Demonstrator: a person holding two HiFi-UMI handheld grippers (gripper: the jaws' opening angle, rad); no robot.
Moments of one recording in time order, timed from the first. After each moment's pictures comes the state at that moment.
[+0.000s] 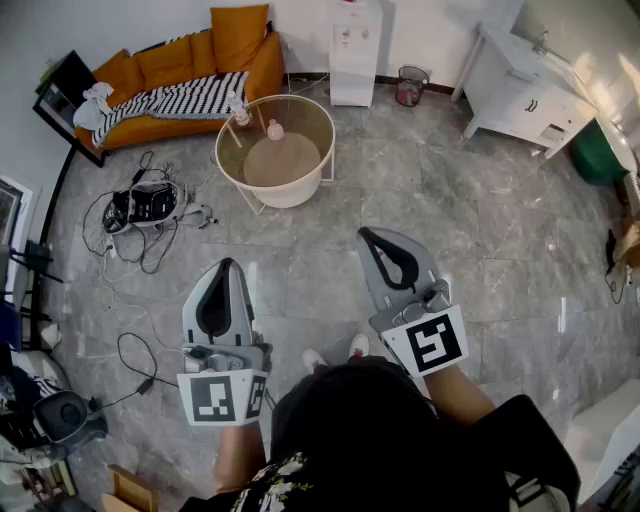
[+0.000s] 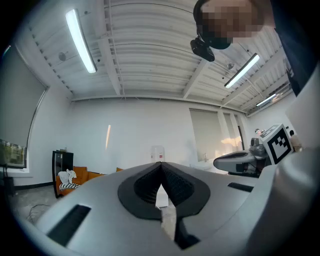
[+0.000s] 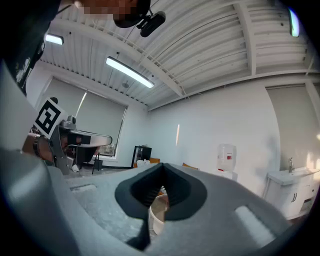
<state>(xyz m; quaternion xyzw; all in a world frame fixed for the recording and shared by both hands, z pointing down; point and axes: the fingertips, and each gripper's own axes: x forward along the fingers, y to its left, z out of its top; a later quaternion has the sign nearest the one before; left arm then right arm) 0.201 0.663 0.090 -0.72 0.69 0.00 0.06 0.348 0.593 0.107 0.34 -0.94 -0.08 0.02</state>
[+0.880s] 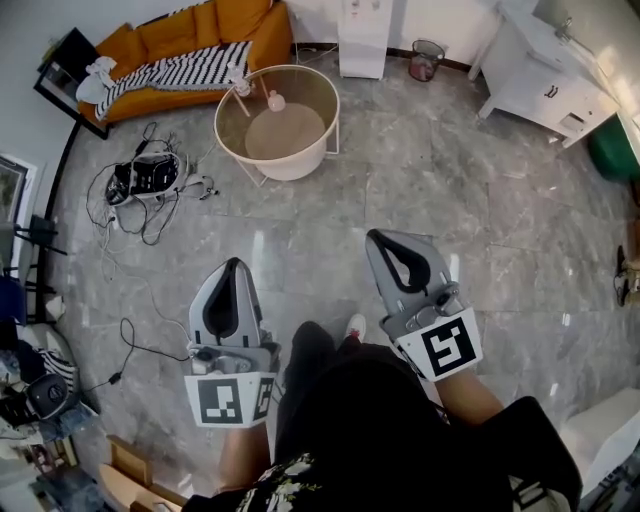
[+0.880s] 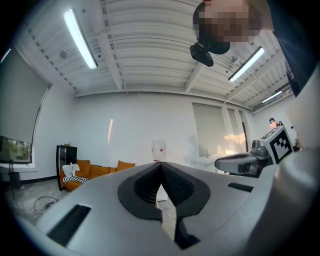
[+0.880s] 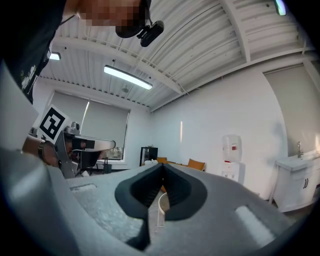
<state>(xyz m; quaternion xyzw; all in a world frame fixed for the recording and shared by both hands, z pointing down) 0.264 0.637 0.134 -0.71 0.71 -0.01 0.03 0.410 0.566 0.154 0.30 -0.95 -0.03 0.01</state>
